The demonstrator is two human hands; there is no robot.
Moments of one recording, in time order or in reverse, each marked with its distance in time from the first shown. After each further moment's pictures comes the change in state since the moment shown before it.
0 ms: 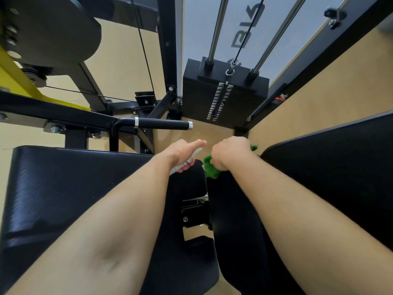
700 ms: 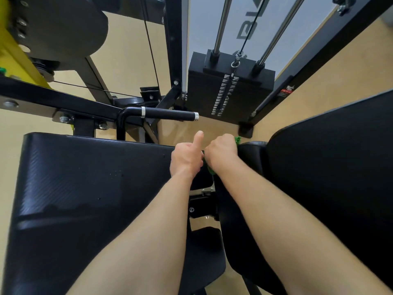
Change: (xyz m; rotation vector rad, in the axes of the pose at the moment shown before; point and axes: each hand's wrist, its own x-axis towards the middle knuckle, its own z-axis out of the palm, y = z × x) left_hand -0.031 -0.028 0.058 -0.435 0.504 0.057; right_hand 0.001 -0.052 0.035 -0.287 0.162 -0.029
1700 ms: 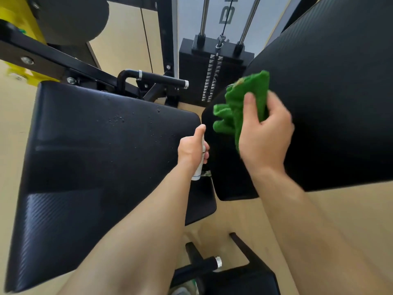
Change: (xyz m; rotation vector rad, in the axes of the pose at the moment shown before) left_hand -0.137 -0.083 0.013 -0.213 -0.127 0.030; right_hand -0.241 -0.050 0.076 1.561 1.330 0.457
